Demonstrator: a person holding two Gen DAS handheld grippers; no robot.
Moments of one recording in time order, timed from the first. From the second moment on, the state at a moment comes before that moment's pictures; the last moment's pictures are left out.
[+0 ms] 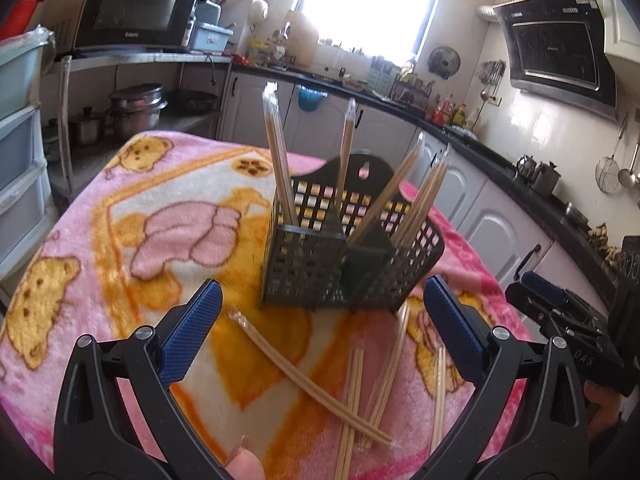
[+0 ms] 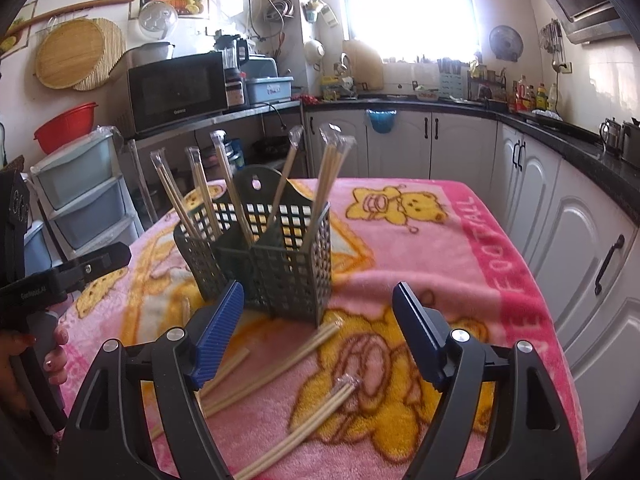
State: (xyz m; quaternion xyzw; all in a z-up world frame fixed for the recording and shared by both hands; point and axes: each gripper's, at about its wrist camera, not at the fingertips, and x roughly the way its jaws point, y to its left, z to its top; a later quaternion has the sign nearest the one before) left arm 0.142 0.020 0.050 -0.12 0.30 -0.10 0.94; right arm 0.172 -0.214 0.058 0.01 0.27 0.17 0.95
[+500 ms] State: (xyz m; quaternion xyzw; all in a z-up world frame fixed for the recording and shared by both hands) left arm 0.139 0.009 0.001 -0.10 0.36 -0.08 0.92; right arm 0.180 -0.223 0.020 0.01 0.32 0.16 0.93
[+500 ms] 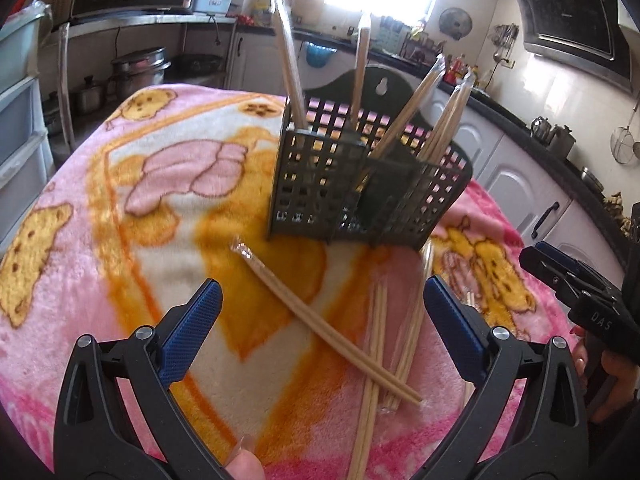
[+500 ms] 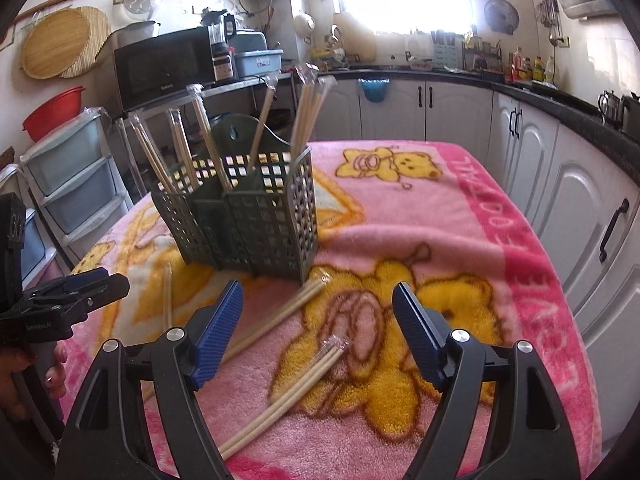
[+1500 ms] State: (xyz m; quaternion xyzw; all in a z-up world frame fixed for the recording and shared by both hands) left arm 0.219 0.033 -0.055 -0.09 0.44 -0.02 0.89; right arm 0.262 -0.203 -0.034 0.02 0.42 0.16 0.89
